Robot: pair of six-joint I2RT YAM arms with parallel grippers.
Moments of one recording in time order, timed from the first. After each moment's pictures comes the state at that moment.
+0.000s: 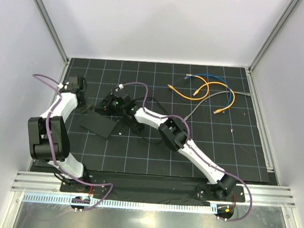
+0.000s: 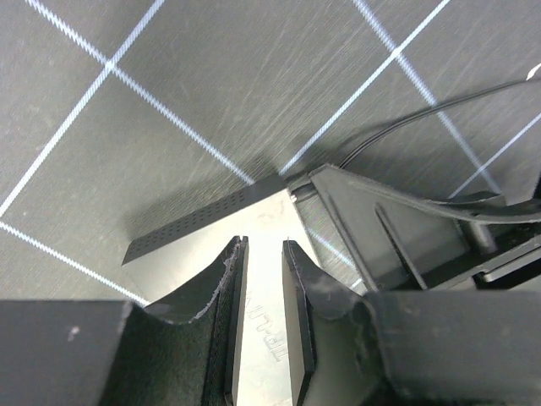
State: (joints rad) left arm 0.11 1.60 1.09 -0.57 -0.14 -0.65; right arm 0.89 2.90 2.41 0.17 -0.32 1.36
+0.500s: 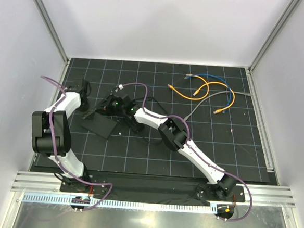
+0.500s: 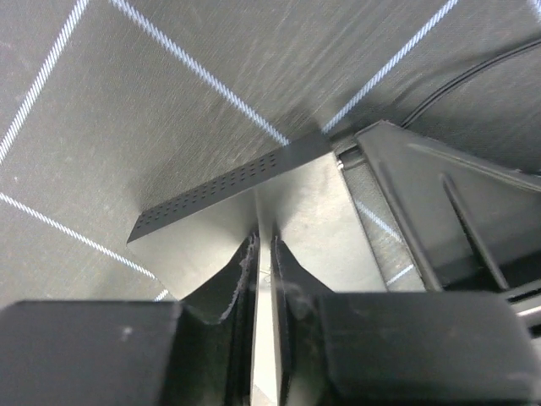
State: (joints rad) left arm 0.08 1.66 1.07 -0.64 -0.14 -0.63; right arm 0.90 2.90 2.42 0.15 -0.32 1.37
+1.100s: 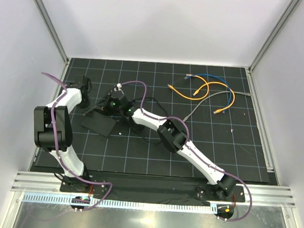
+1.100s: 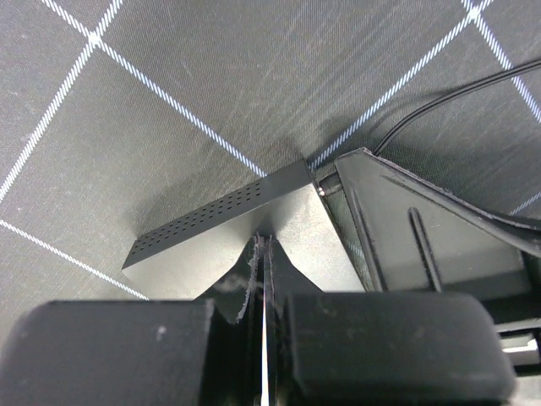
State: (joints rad) left arm 0.08 1.76 1.15 -0.66 -0.17 -0.64; right arm 0.91 2.90 2.45 0.12 -0.20 1.26
